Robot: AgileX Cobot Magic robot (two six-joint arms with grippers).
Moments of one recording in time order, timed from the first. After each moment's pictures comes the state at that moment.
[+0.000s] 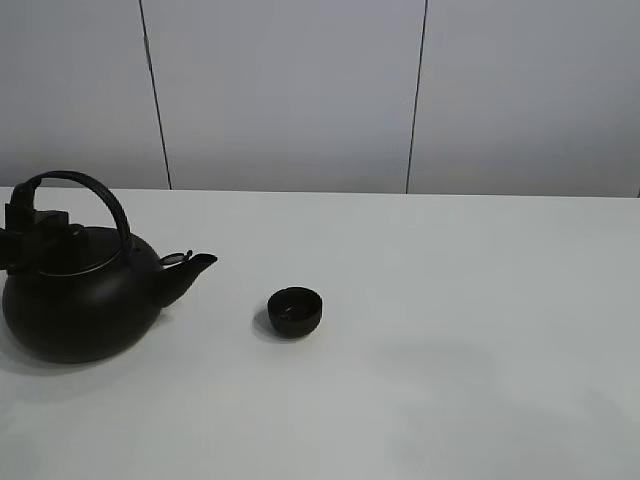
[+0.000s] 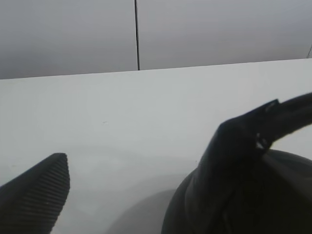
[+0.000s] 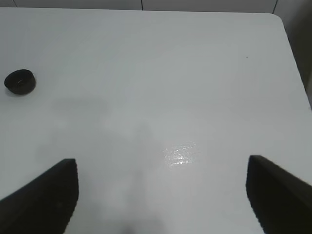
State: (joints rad) left arm -0.03 1.93 -0.42 0.17 -1.16 0.01; right arm 0.01 -0.02 -0.47 0.00 1.08 -0.06
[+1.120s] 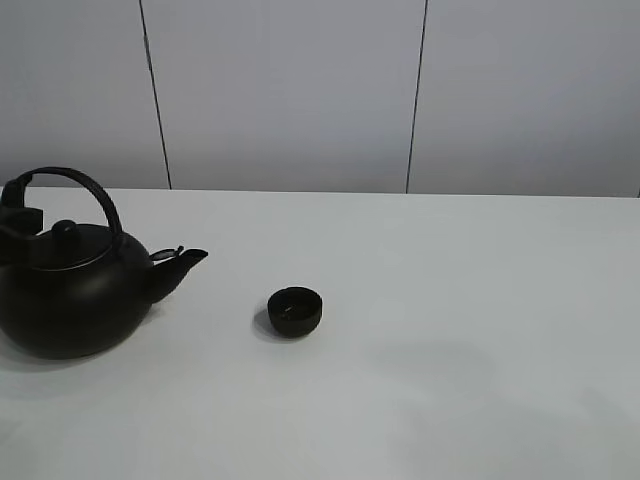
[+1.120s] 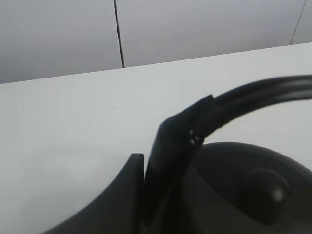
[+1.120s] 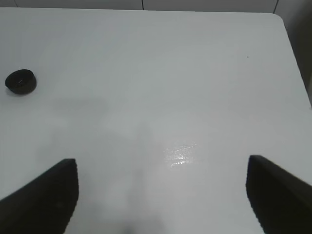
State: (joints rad) left arm -0.03 1.89 -0.44 0.24 -1.08 0.02; right arm 0.01 -0.02 -0.47 0.00 1.08 -0.06
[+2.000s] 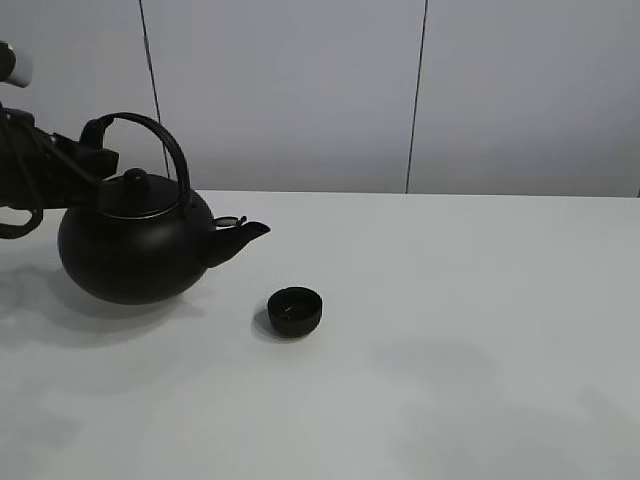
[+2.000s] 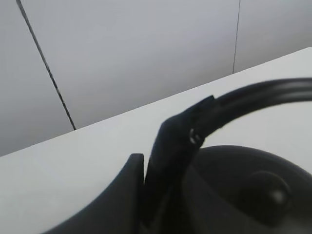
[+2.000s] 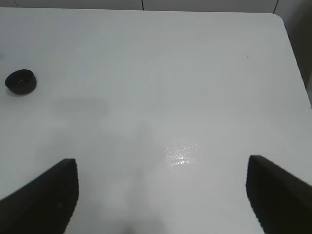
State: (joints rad) left arm -0.19 1.80 -0.62 0.30 -0.86 0.03; right arm 0.01 -0.02 -0.47 0.00 1.08 -0.06
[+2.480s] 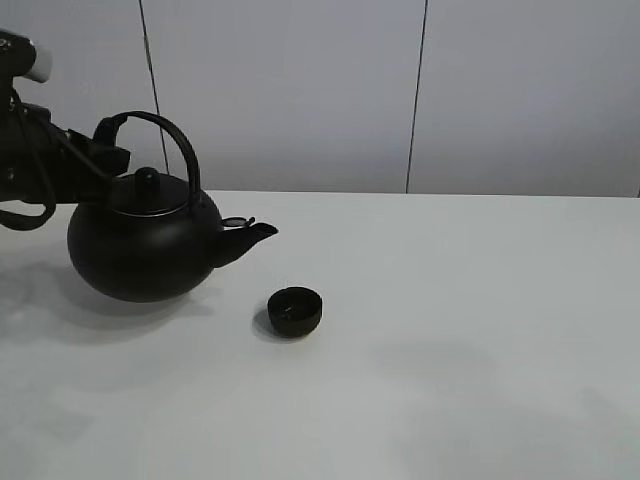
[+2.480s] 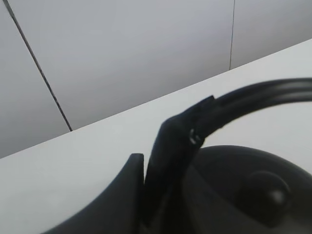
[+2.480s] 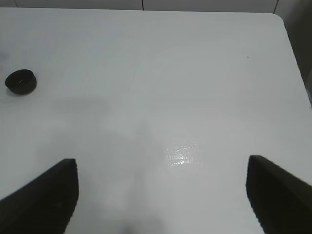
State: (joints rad) left arm -0.20 1.80 -0.66 0.31 -0.80 0.03; right arm 0.01 -0.02 -0.47 0.00 1.08 -0.06
